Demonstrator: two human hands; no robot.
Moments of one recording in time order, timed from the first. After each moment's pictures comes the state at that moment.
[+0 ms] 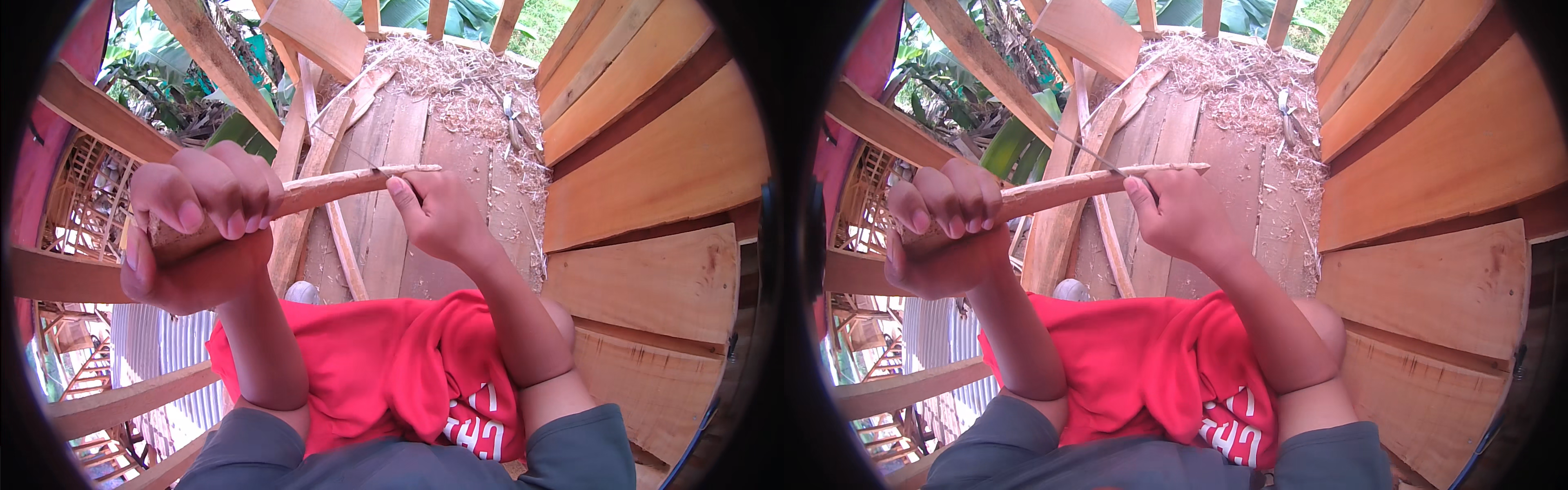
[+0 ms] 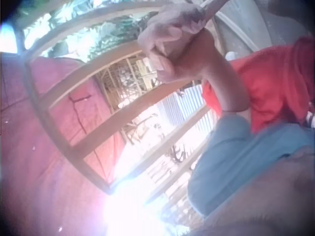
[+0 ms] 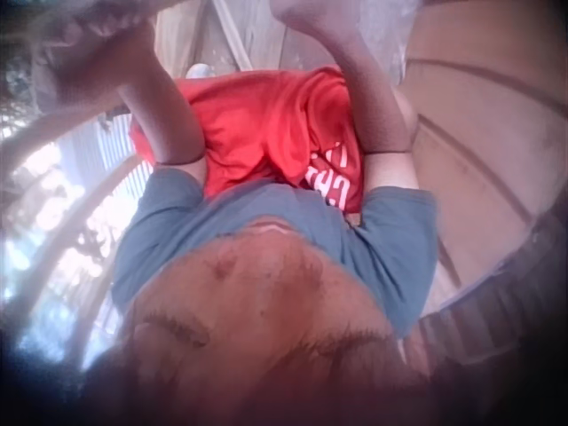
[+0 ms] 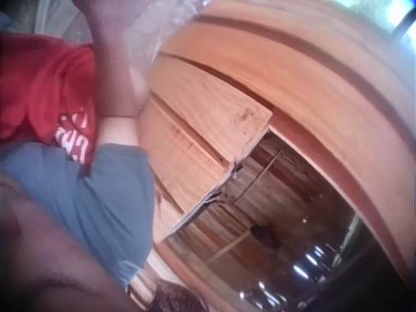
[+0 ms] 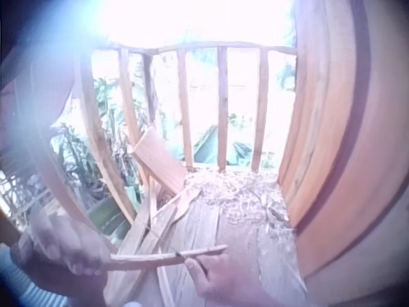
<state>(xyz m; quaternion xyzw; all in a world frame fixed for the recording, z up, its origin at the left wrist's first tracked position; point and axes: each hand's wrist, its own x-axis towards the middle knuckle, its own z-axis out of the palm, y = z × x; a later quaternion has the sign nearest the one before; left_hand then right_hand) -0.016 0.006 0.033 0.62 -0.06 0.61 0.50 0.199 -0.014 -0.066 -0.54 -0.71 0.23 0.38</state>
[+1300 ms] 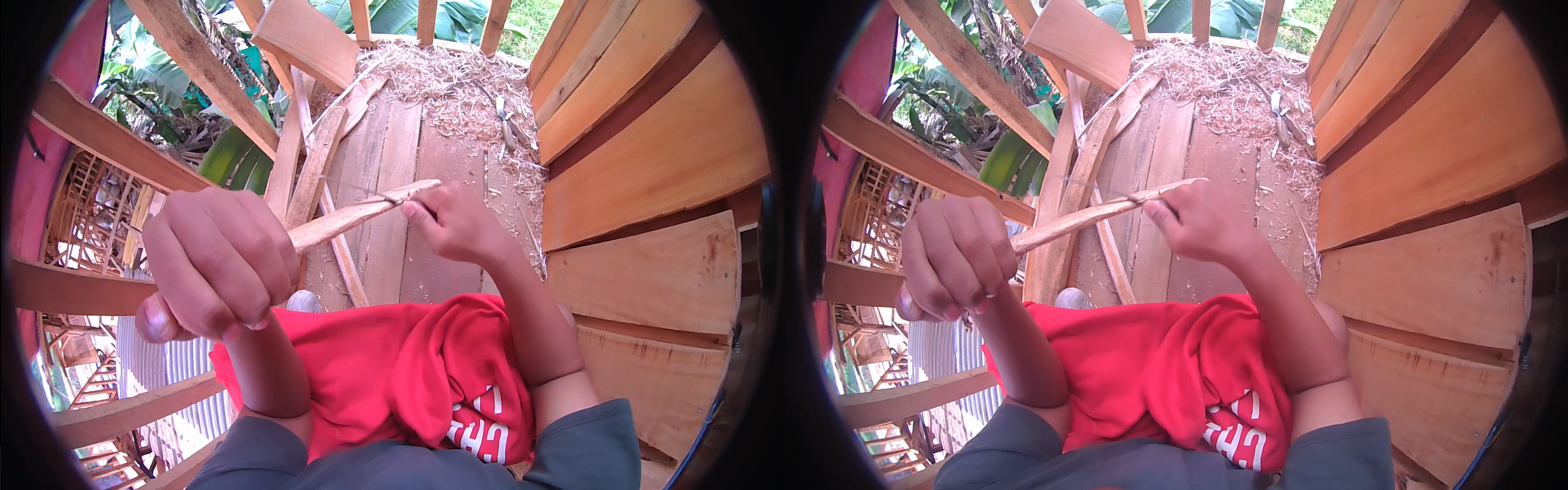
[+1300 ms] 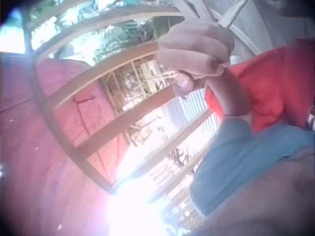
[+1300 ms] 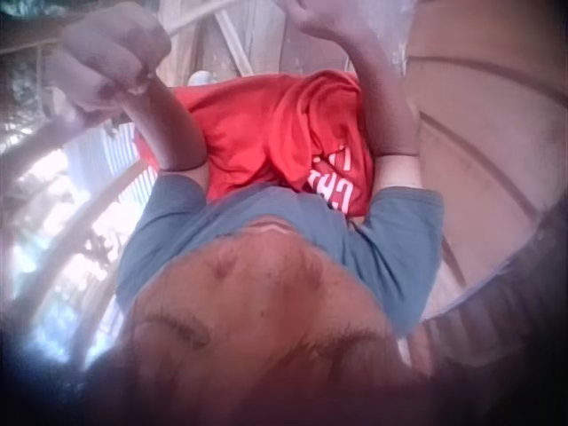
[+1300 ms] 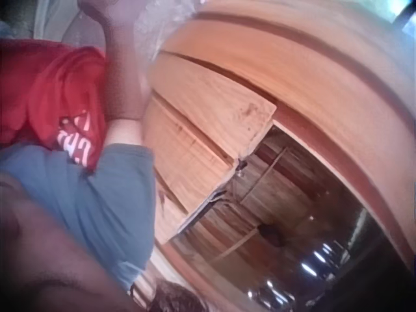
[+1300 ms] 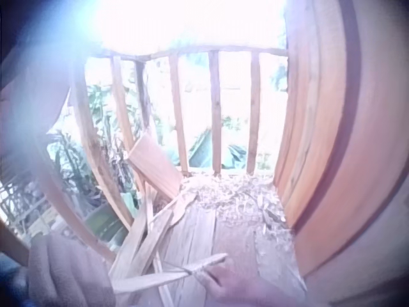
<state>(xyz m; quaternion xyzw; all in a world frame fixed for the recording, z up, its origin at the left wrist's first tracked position) -0.008 0.015 0.048 0.68 -0.22 0.45 0.54 0.237 -0.022 -0.077 -0.55 -0.77 0.22 0.22</state>
